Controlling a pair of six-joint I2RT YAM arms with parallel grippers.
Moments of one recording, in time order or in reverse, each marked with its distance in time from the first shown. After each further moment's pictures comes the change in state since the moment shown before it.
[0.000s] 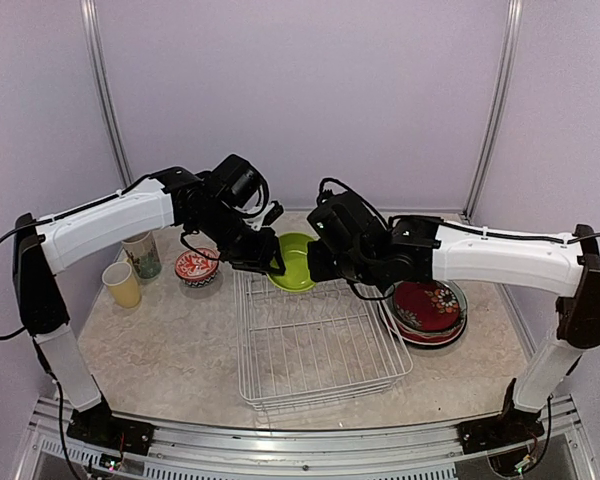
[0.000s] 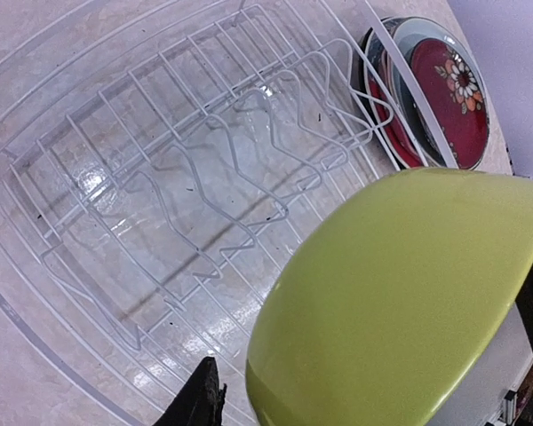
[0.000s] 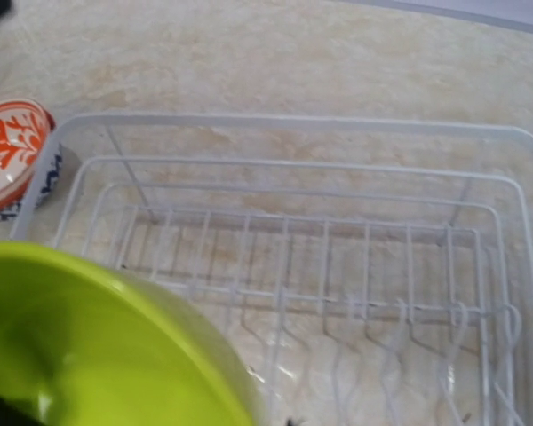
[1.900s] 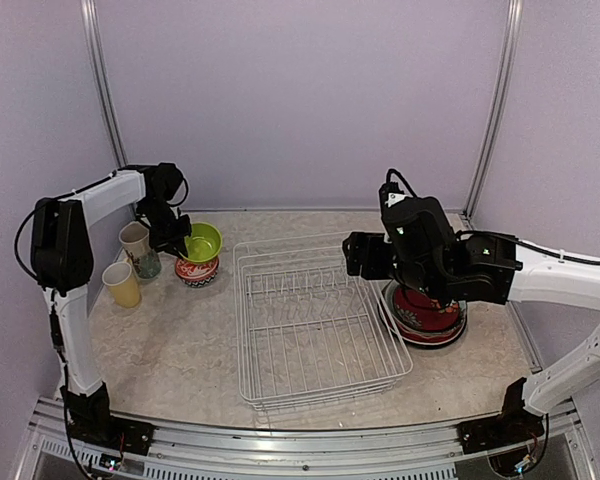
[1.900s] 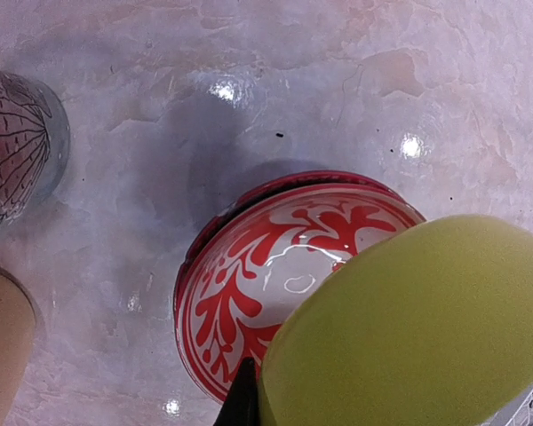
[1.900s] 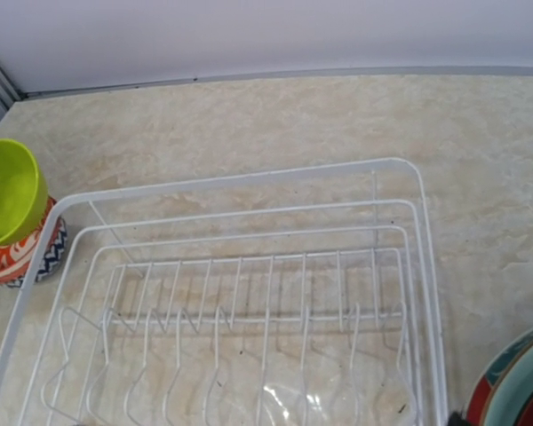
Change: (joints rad) left arm 0.589 0.283 0.145 -0.191 -0.152 -0.057; right arm 0.000 -0.353 -0.292 0.109 0.079 0.033
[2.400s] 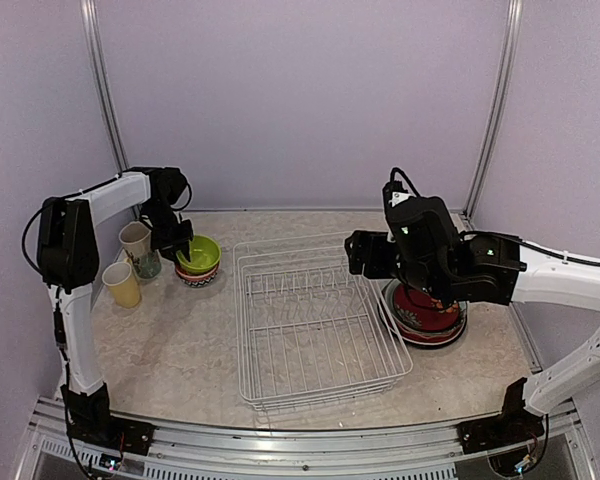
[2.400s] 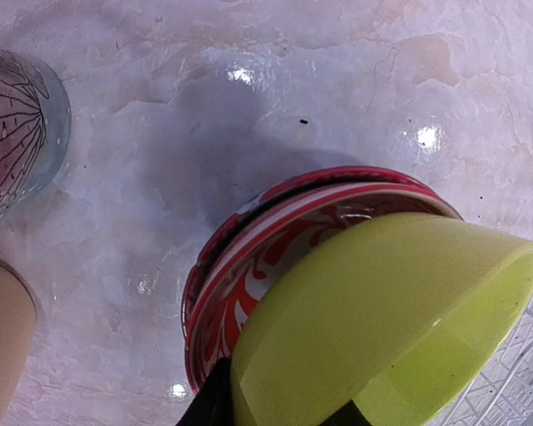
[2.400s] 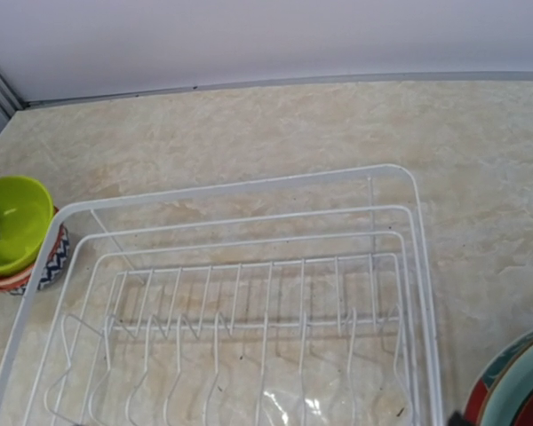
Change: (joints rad) left arm -0.011 0.051 0.032 -0.047 -0.021 -0.001; right arm 0.000 -0.018 -0.011 0.006 0.009 0.001
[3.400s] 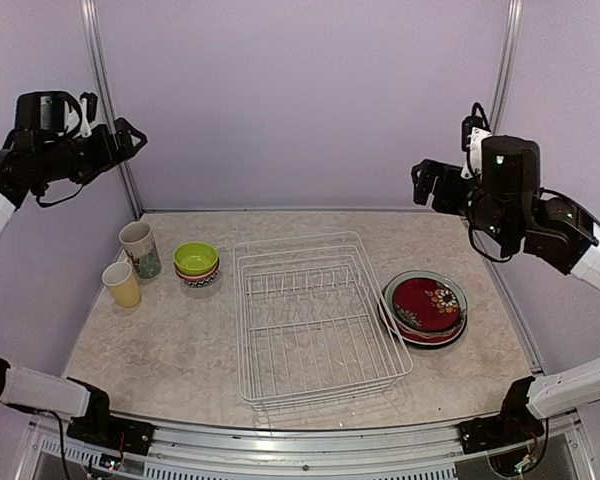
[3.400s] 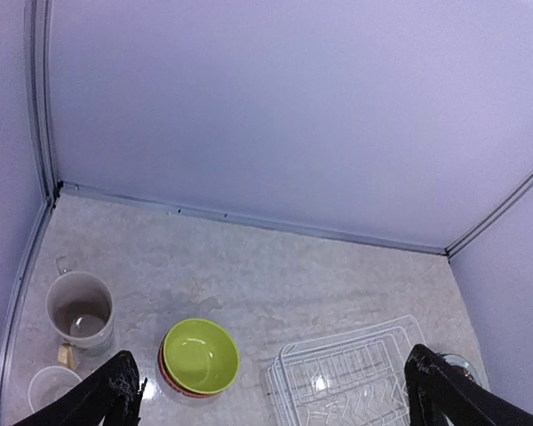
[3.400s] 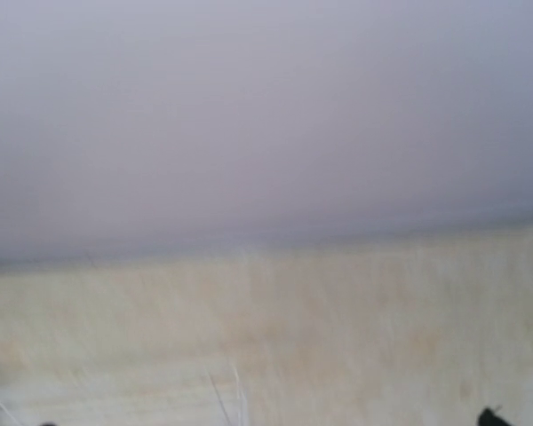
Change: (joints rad) left arm -0.002 -0.833 -0.204 0.343 -0.019 0.076; right arm -0.218 -0.160 0.119 -0.068 0.069 -0.218
